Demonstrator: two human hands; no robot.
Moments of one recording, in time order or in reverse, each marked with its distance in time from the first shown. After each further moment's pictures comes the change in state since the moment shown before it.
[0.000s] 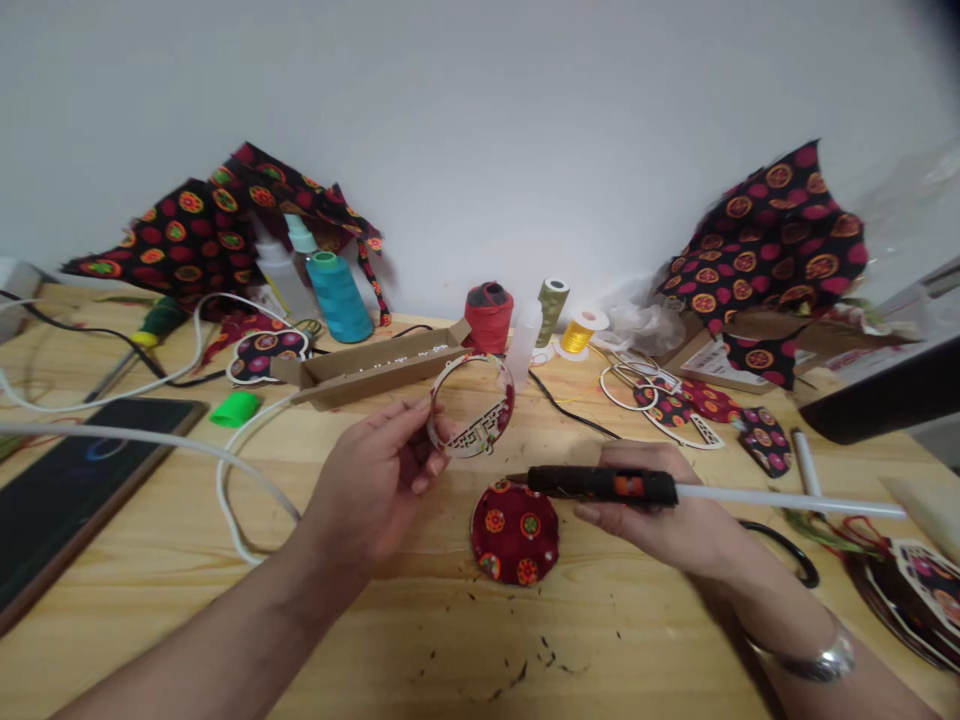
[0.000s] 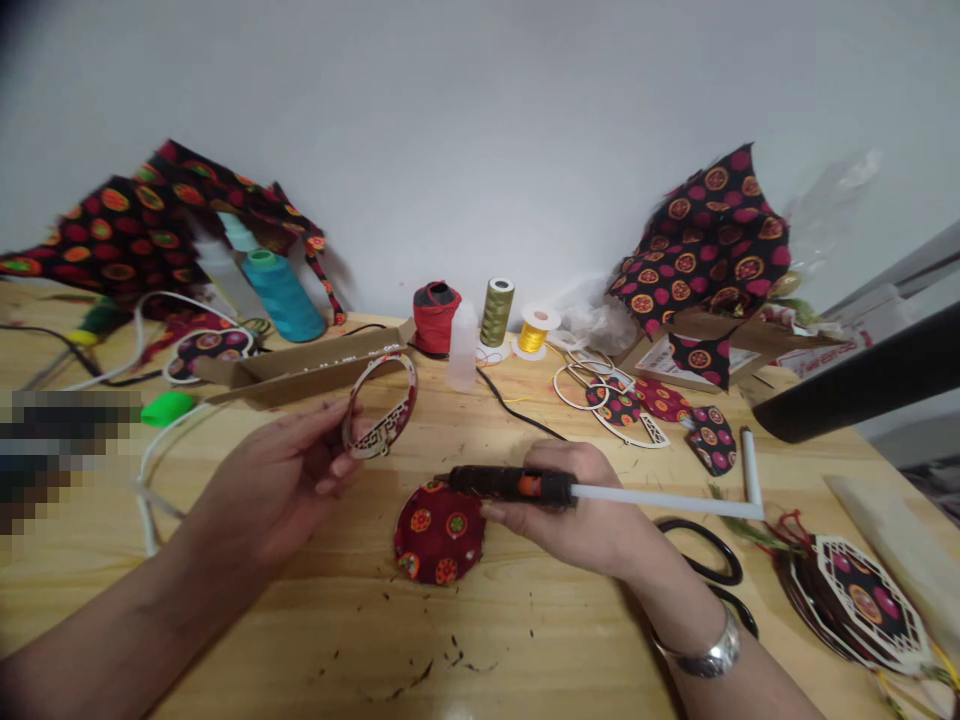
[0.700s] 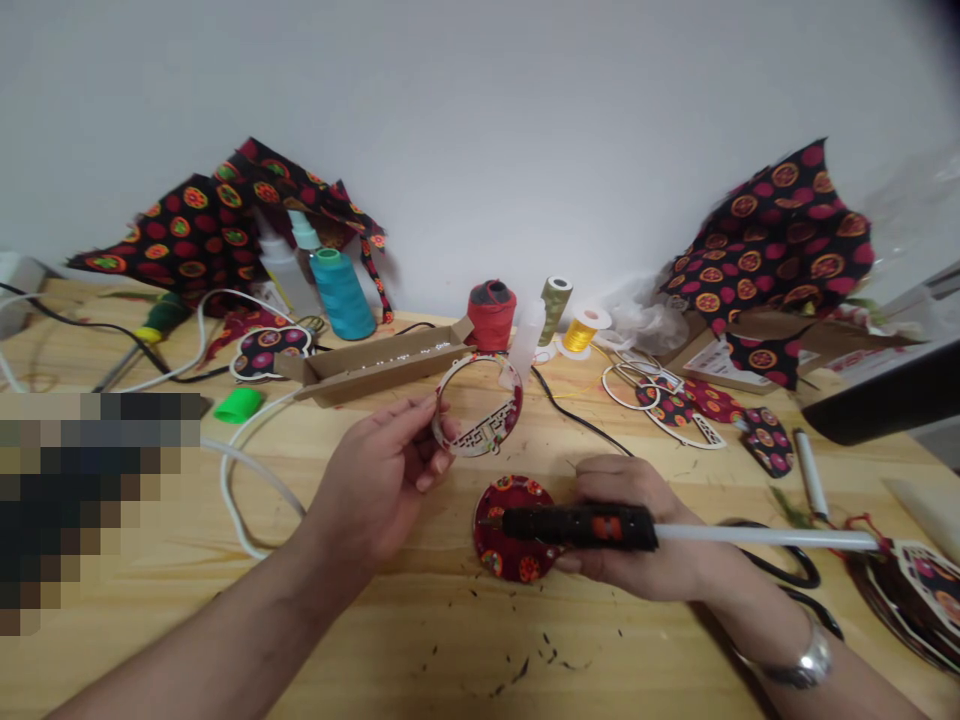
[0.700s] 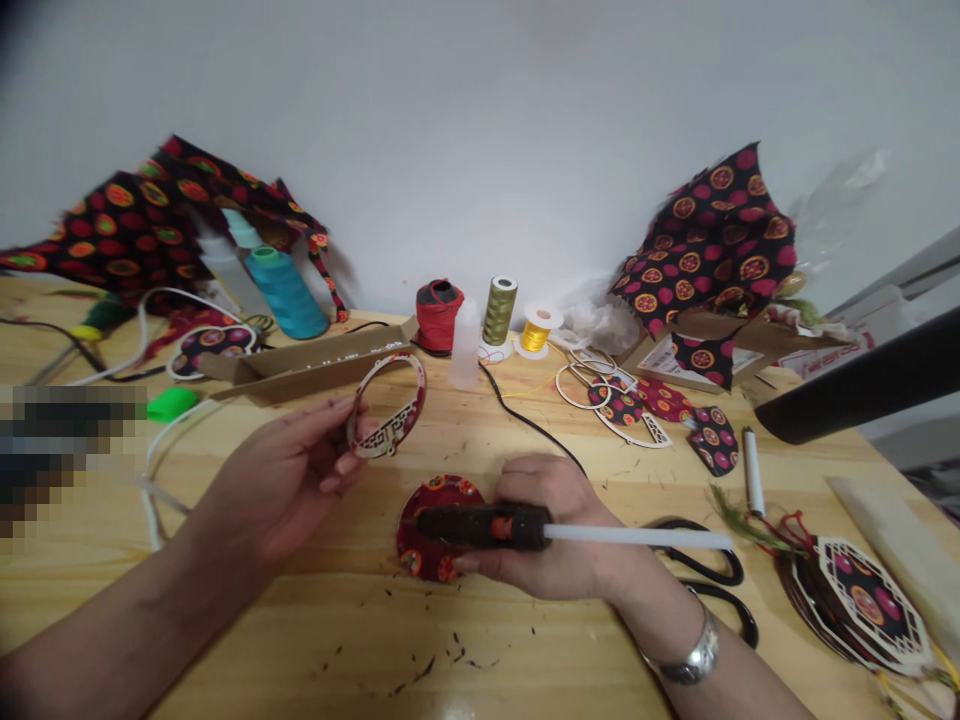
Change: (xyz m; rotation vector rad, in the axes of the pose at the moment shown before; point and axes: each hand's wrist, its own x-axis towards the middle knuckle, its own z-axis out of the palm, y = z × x) left_hand 0.000 0.000 0.000 0.003 -0.018 -0.010; right_hand 0.001 -0.002 0.018 -0.085 -0.123 -0.210
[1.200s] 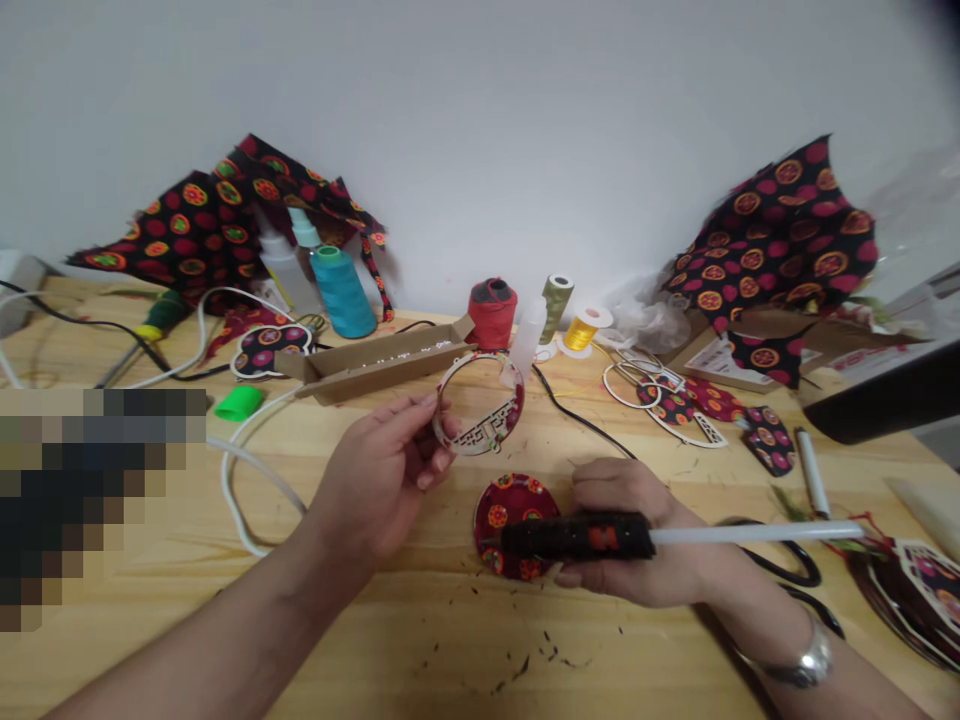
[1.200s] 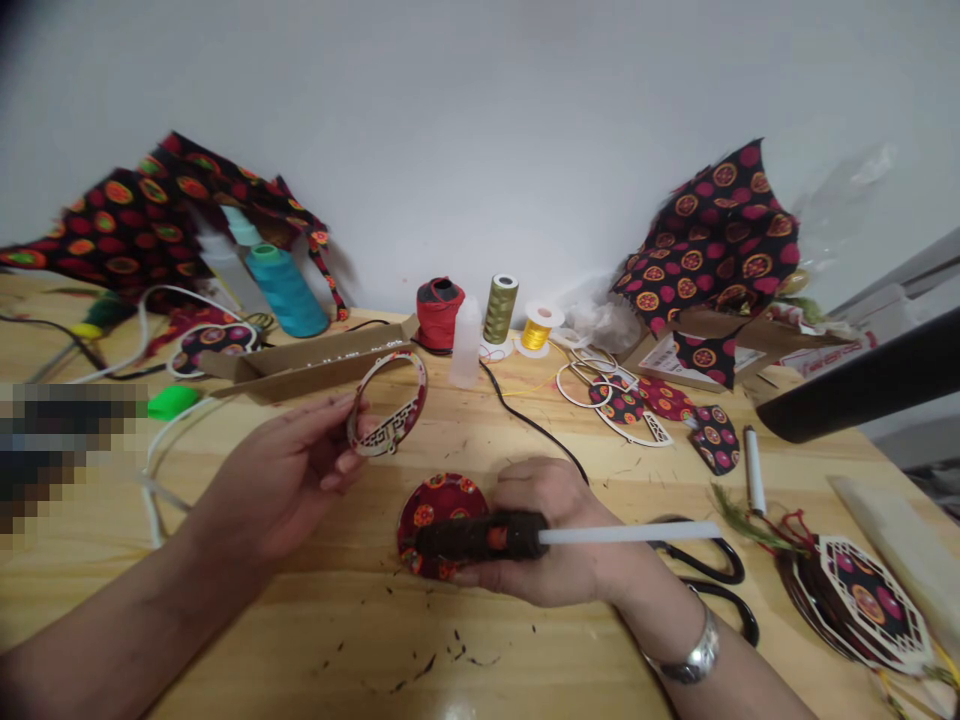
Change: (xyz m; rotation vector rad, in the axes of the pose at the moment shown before) left_hand -0.001 0.001 0.001 -0.010 0.004 -0.007; right_hand 0.000 -0.003 0.002 0.088 -0.046 -0.068
